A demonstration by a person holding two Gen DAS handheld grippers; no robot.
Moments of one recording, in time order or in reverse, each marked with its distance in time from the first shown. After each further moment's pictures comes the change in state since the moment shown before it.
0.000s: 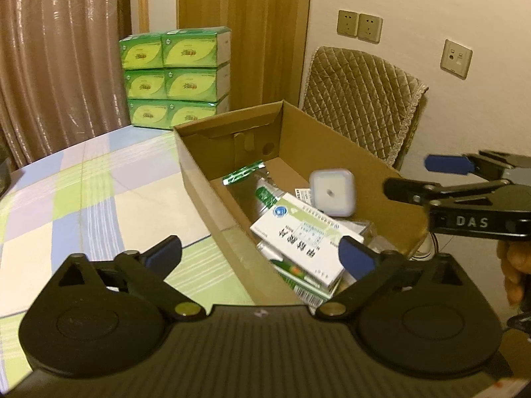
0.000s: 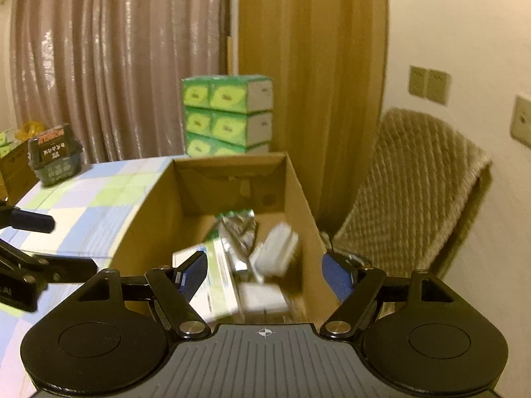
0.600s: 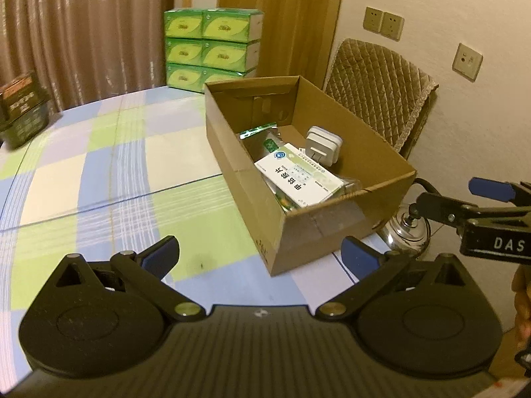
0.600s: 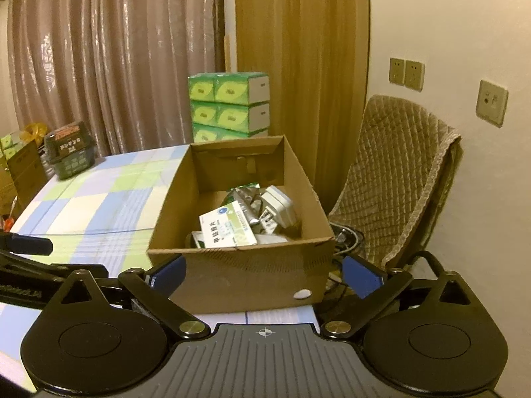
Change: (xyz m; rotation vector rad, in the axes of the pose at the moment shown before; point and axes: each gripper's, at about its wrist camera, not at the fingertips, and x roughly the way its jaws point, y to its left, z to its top) left arm -0.078 -0.032 -0.055 -0.145 0.057 0.089; right arm -0.104 0.026 -0.030 0.024 0.025 -0.014
